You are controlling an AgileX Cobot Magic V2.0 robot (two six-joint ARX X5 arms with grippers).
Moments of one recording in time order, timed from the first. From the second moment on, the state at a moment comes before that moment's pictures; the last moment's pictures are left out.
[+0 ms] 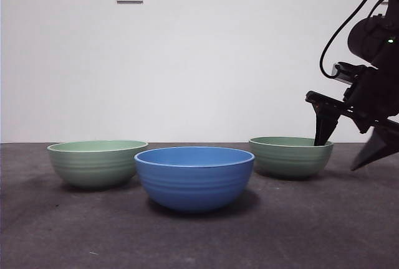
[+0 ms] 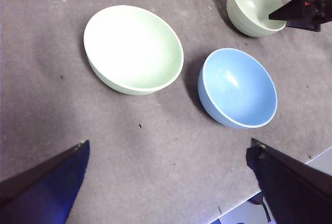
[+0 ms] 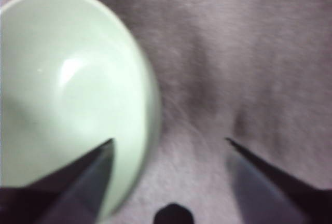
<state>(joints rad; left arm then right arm) 0.07 0.74 0.82 -0.89 0.56 0.07 0.09 1.80 1.12 -0.33 -0.26 0.22</state>
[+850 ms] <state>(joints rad) 0.07 0.74 0.82 -0.90 0.55 0.07 0.17 1.61 1.12 -0.37 -0.30 0.22</state>
